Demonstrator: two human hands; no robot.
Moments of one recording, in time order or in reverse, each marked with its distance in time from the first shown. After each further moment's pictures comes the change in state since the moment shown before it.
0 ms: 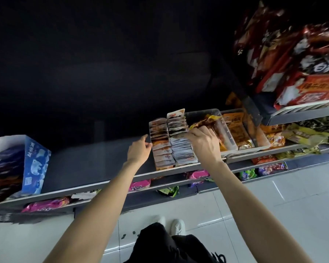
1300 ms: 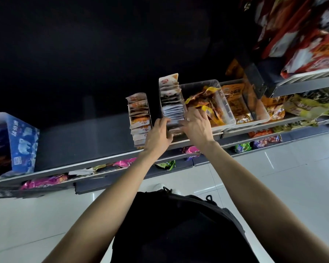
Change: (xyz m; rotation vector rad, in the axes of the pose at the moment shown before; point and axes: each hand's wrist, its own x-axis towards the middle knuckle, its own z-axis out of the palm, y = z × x) left_hand -0.041 0.051 0.054 0.109 0.059 0.310; right_hand -0.026 0.010 0.049 -0.113 -0.358 0.024
